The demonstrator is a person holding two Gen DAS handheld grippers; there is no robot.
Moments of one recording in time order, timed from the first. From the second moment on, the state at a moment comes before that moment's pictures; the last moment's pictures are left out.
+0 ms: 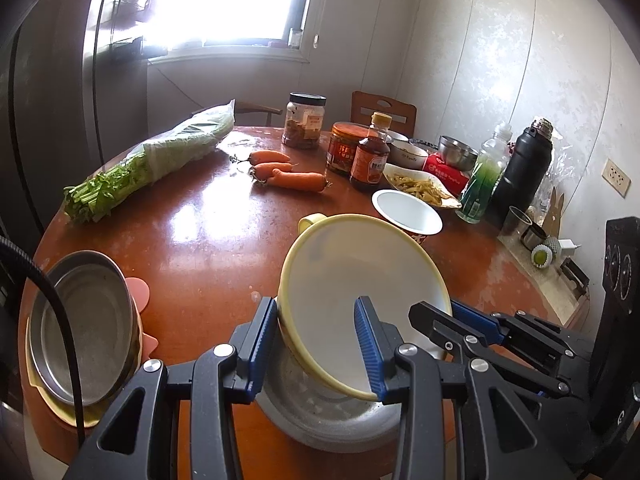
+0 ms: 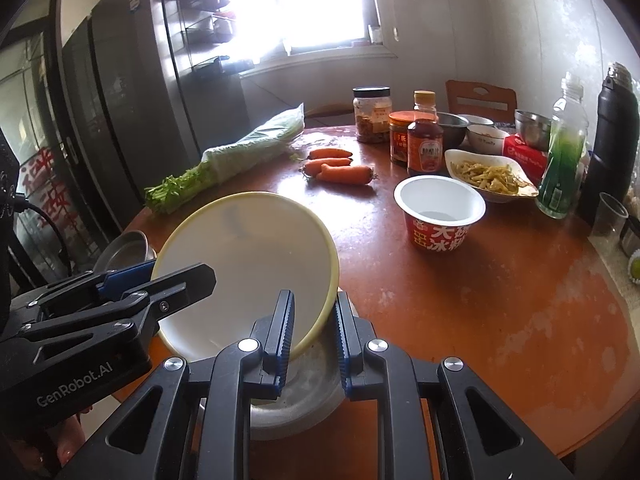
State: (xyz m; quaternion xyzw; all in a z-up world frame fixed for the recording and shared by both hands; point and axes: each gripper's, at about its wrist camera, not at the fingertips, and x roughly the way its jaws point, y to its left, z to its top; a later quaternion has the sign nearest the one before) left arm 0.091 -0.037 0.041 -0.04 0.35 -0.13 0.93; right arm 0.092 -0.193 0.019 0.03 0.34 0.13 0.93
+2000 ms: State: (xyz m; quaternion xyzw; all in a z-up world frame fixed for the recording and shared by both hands) left arm 0.104 -0.038 -0.002 -0.02 0.38 -0.12 0.92; right arm 0.089 -0.183 -0.020 0.00 0.35 0.12 0.93
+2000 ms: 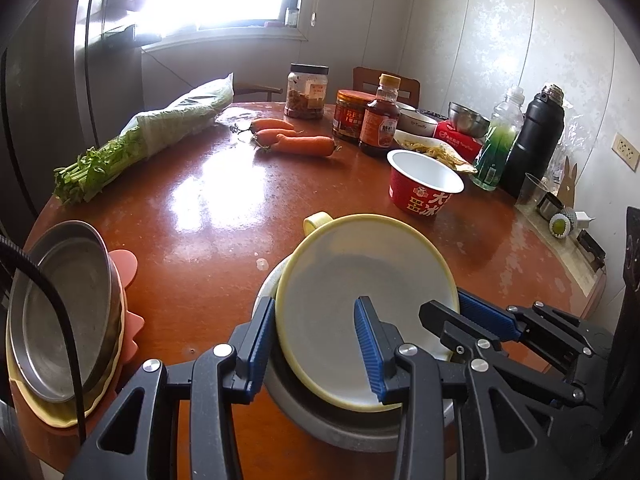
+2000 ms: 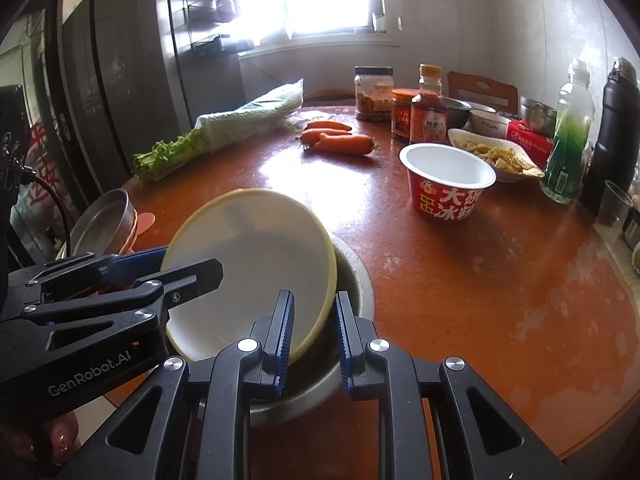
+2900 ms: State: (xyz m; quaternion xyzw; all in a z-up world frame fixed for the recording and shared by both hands) left arm 0.091 -0.034 0.016 -0.01 0.36 -0.10 0.93; right arm 0.077 -0.202 -0.006 0.02 0.33 0.12 0.94
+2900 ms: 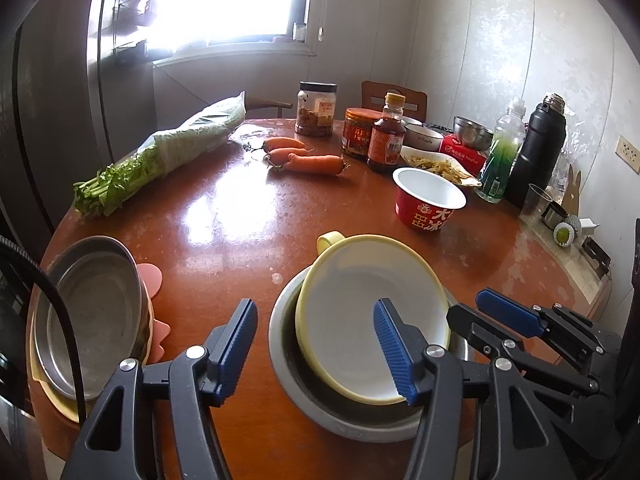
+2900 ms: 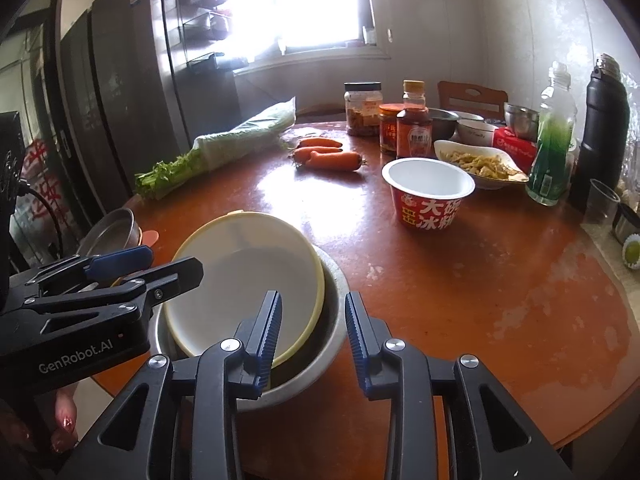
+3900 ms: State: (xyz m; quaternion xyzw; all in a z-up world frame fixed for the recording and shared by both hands) left arm 0.150 -0.110 0.053 0.03 0.38 -0.12 0.92; right arm 0.121 -0.293 0.029 0.09 0.32 0.07 0.94
